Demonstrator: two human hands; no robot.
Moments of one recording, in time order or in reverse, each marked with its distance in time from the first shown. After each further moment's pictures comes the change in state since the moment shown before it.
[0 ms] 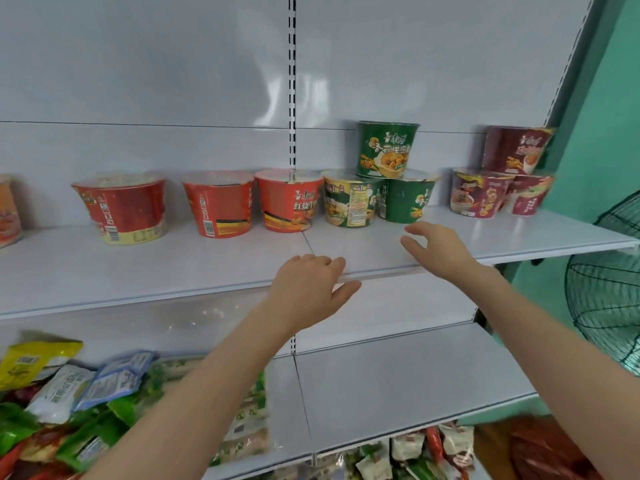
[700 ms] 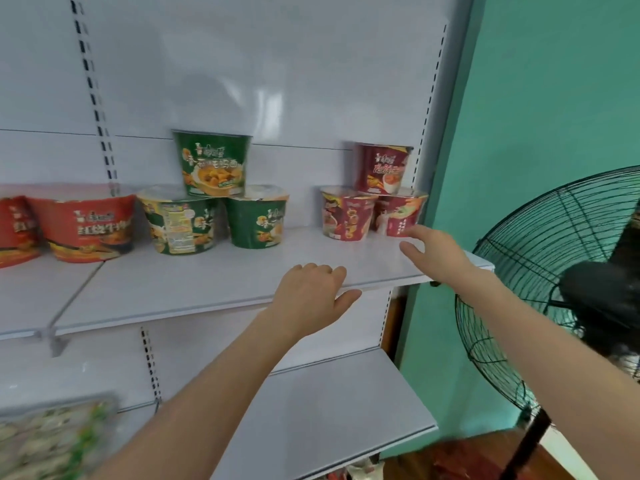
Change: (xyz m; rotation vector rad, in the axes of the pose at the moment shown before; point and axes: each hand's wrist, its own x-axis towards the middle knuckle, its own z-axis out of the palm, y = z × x) left_hand 0.206 0.231 0.072 -0.004 0.024 0.071; right_hand 0.033 0.270 -0.134 -0.108 0.034 0.085
